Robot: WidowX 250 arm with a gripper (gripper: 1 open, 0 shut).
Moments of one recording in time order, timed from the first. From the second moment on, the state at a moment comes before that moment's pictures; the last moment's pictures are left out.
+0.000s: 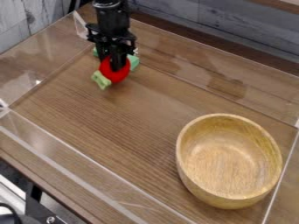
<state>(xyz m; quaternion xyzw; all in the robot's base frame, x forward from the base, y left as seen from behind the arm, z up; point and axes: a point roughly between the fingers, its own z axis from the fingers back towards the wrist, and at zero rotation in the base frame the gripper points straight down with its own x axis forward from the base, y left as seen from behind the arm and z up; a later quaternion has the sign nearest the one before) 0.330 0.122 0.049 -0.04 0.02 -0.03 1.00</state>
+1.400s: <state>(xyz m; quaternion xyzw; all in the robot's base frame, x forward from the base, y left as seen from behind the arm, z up) 0.336 0.096 0.063 -0.05 0.02 -0.04 1.00</state>
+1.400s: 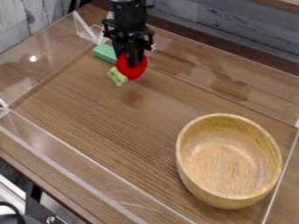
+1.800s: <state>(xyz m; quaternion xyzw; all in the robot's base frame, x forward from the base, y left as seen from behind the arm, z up) 0.345 0.061 0.052 -0.05 0.02 -0.08 1.00</state>
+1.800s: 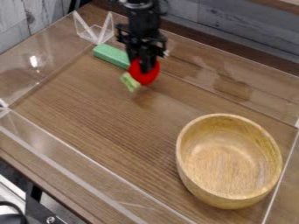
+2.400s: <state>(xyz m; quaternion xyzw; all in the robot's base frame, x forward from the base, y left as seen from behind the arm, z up) 0.352 0.014 0.037 -0.05 0.02 -0.11 0.99</state>
